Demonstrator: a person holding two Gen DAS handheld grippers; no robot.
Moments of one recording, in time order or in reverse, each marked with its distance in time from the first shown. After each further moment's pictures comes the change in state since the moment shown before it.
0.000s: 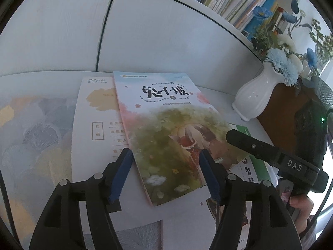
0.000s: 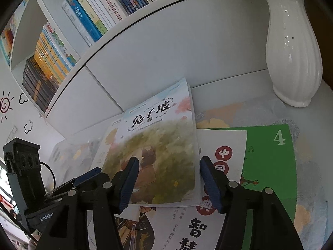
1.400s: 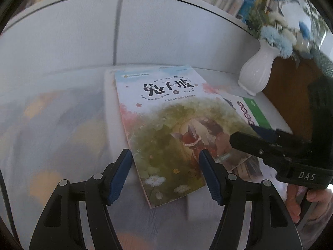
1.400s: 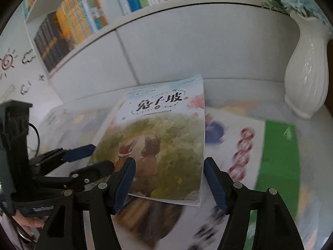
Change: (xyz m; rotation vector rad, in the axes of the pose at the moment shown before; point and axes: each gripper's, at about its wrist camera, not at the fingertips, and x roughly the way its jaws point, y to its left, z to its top) left arm -0.052 0.007 -0.036 0.087 0.051 0.105; right arm -0.010 0.067 -0.041 -0.190 0.076 -0.039
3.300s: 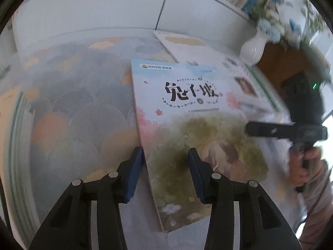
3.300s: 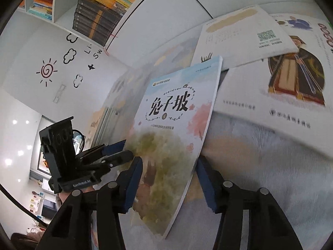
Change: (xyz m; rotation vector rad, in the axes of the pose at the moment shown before) left arm -0.104 0.095 -0.089 -0.071 0.142 -0.075; right arm 0.002 0.077 -0.078 0.139 0.268 0.458
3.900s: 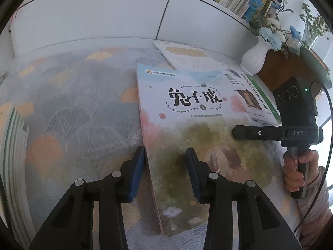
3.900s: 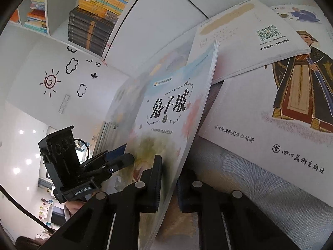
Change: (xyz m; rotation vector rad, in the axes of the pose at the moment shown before) left arm 0.009 0.002 0.010 0.050 -0.070 0.037; right arm 0.008 -0.024 0.010 0.059 -0.034 0.062
